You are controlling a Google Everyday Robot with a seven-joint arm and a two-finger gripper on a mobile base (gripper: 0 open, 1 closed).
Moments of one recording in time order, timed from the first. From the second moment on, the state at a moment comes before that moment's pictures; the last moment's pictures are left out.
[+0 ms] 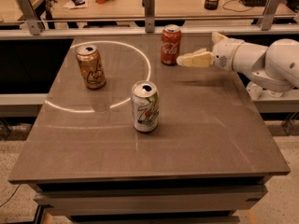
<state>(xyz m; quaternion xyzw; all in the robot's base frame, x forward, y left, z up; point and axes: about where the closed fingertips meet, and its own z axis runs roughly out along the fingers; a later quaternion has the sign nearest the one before) 0.717 -0.163 0.887 -0.30 0.71 0.22 0.60</state>
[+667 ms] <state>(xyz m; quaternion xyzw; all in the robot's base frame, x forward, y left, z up) 0.750 -0.125 0.875 -0.33 0.70 0.25 0.59</state>
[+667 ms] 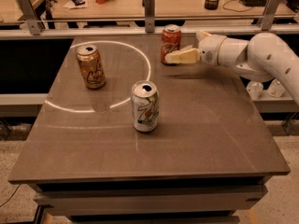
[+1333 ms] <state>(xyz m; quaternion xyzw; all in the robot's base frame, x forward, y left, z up) 0.767 -0.094 0.868 -0.34 0.68 0.28 0.58</state>
